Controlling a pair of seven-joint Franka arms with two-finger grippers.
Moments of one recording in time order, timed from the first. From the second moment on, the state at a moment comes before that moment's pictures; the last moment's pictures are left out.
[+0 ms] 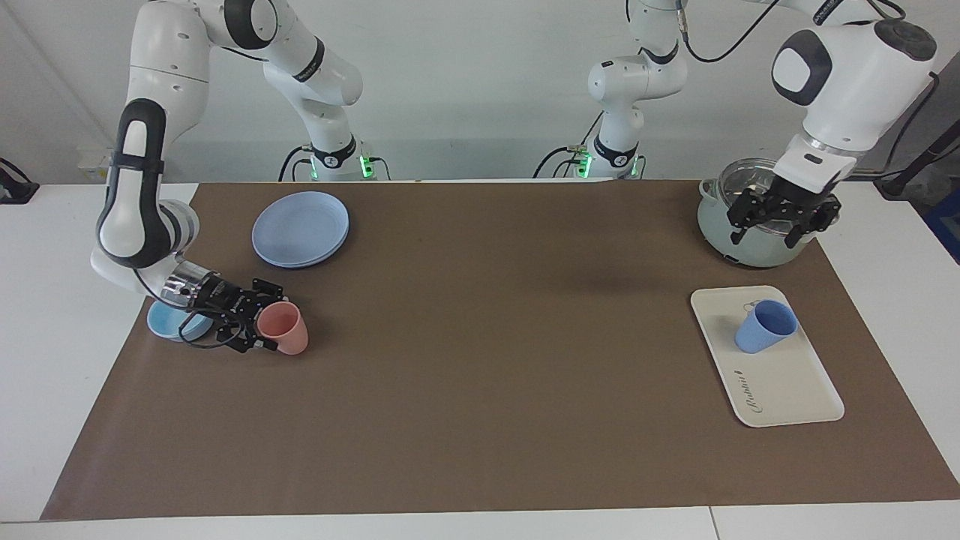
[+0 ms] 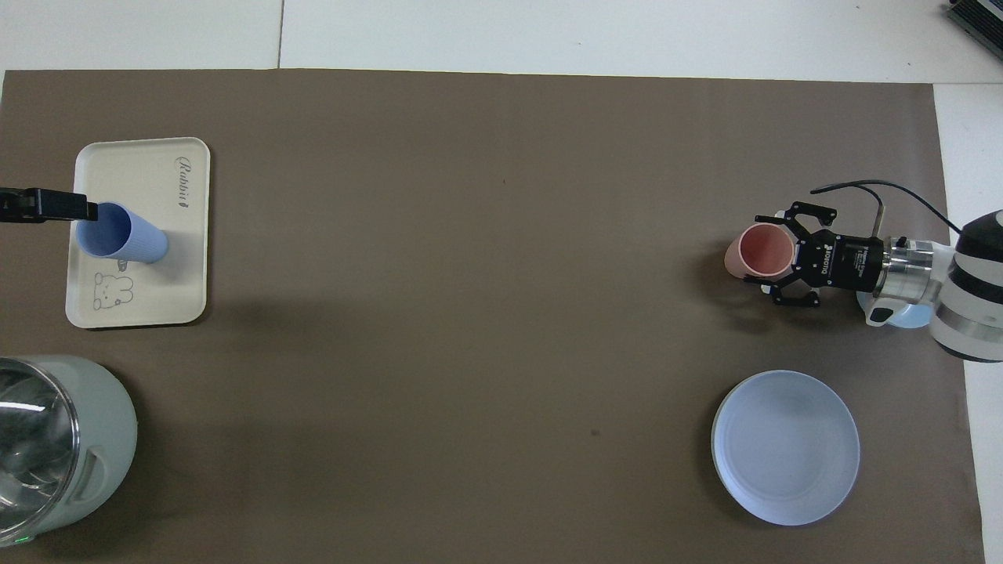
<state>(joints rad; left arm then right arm) 0.04 -0.05 -0.07 -1.78 -0.03 1.78 0.20 -0.39 0.42 0.06 -1.97 1.17 1.91 0.55</state>
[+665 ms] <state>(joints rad) -0.06 -0.08 -0.06 -1.64 -0.03 1.58 0.08 -0.38 0.26 0.06 -1.96 0.86 2.00 0.56</state>
